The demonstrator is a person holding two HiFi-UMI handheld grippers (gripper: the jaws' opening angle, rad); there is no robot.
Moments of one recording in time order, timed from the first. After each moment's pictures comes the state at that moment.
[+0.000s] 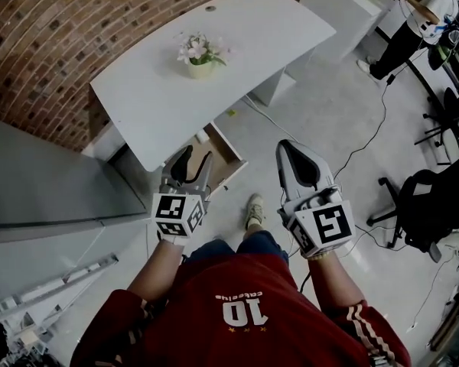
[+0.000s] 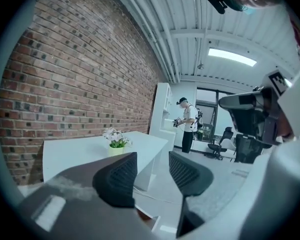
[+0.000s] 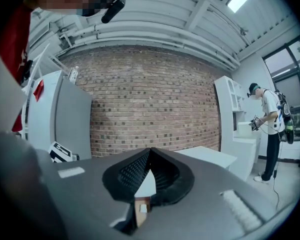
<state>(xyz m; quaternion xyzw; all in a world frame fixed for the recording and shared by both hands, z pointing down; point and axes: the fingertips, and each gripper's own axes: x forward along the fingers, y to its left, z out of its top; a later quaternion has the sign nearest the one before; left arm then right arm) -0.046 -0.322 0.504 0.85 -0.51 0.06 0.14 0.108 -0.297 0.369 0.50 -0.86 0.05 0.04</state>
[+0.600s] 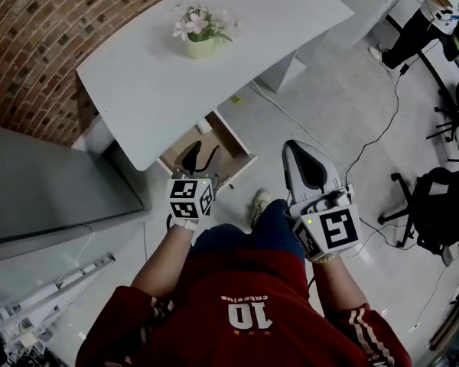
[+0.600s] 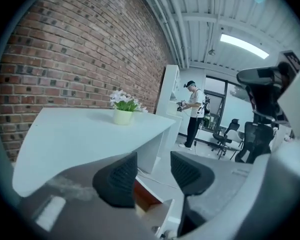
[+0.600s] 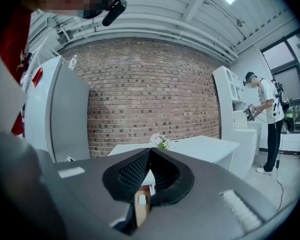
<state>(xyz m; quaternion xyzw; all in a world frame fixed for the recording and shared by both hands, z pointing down) -0.048 -0.368 0.690 0.83 -0.51 0.11 0.21 0.102 -0.326 0.488 0.51 -0.86 0.07 0.06</state>
